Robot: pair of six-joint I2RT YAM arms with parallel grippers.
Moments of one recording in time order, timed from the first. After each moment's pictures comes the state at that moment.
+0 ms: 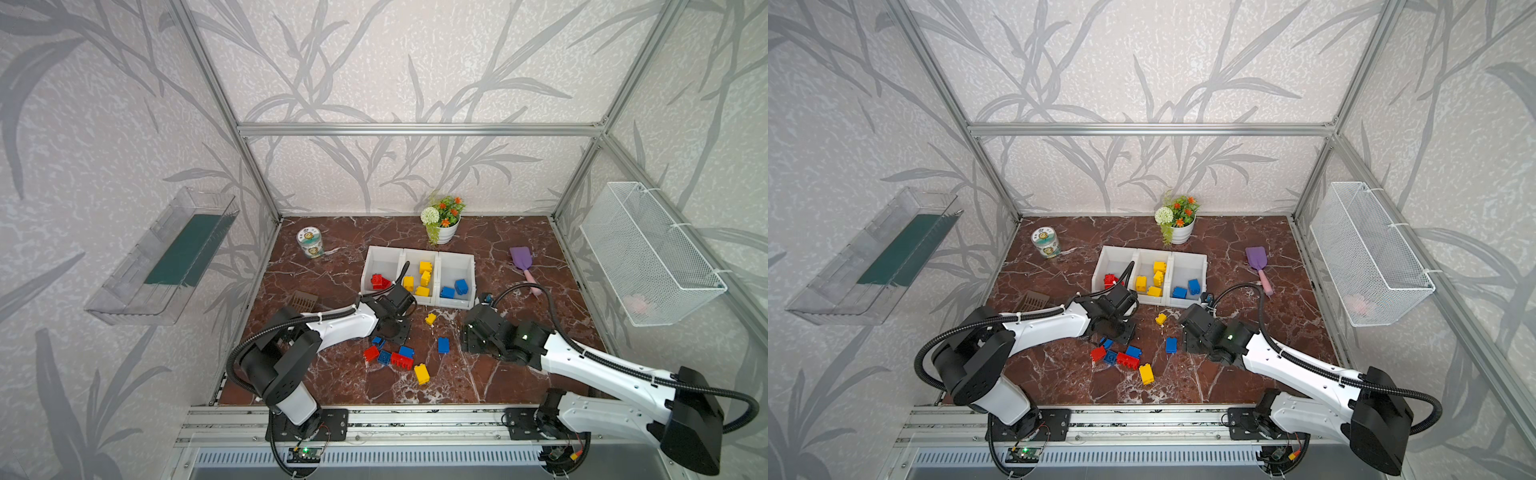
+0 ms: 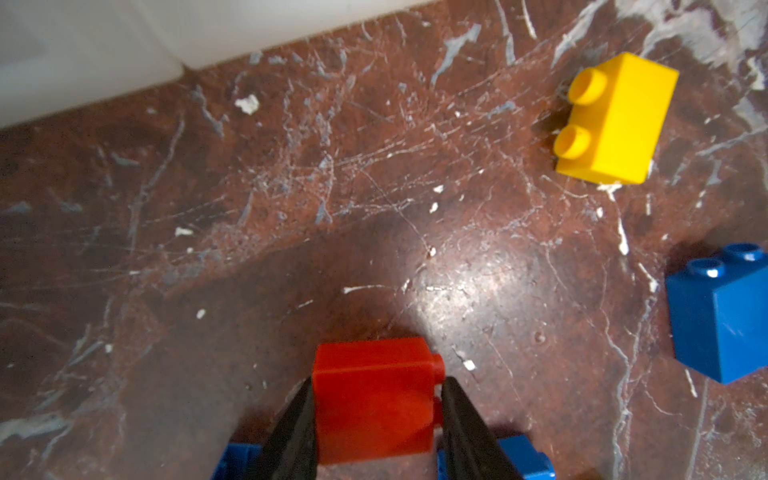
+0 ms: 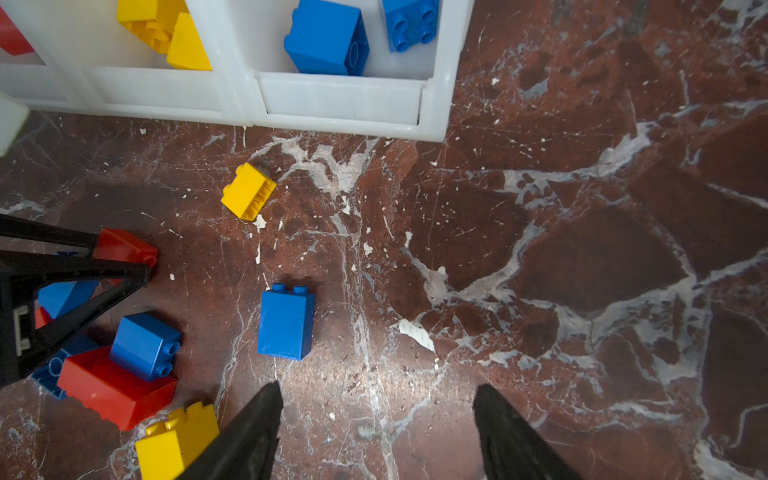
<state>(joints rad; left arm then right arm) -0.75 1.62 0.87 -0.48 0.01 -0.38 0.90 1.11 0.72 -0.70 0.28 0.88</state>
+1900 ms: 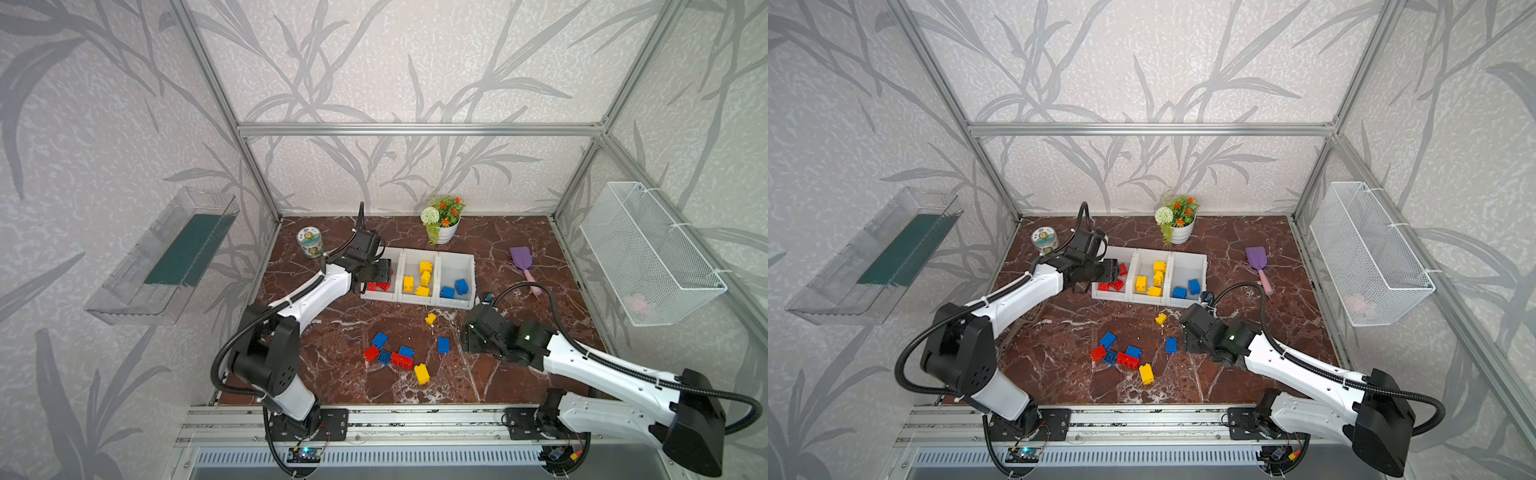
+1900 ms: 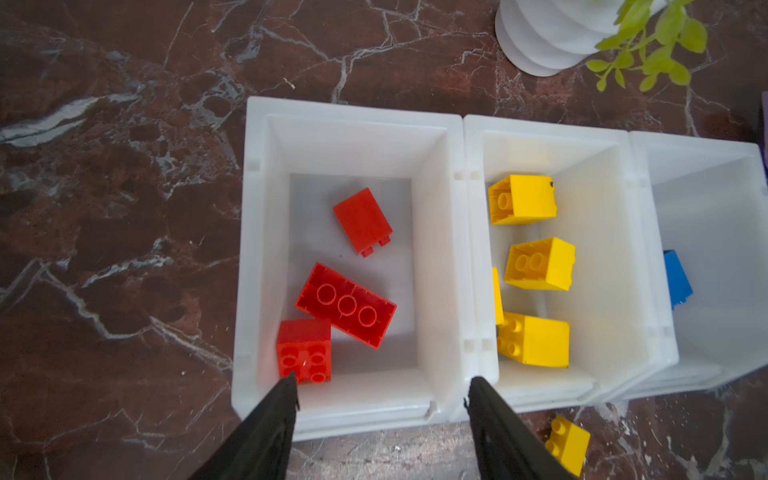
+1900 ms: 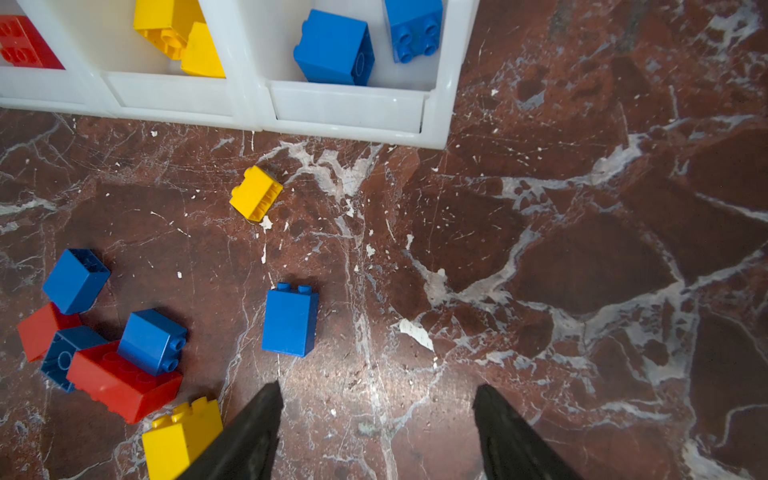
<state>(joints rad) -0.40 1.56 1.13 -0.47 0.00 -0.34 0.91 1.10 0.72 -0.72 0.28 0.87</state>
